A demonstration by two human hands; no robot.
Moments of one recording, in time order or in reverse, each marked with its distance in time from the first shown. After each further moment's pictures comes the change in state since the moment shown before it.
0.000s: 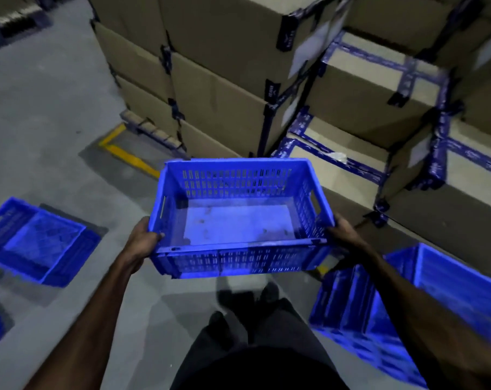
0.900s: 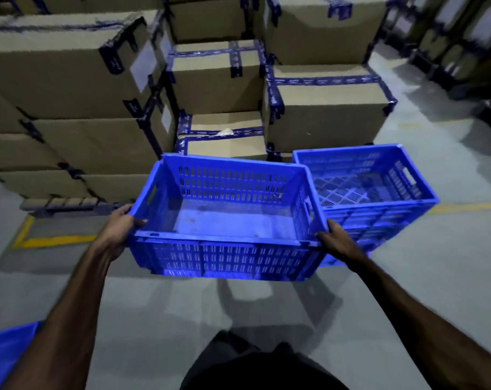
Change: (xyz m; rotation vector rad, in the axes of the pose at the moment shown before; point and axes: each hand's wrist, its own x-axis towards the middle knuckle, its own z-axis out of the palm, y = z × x) left_hand -0.152 0.072 0.090 0.069 -0.426 0.256; right_hand -0.383 0.179 -0.005 0.279 0.403 0.303
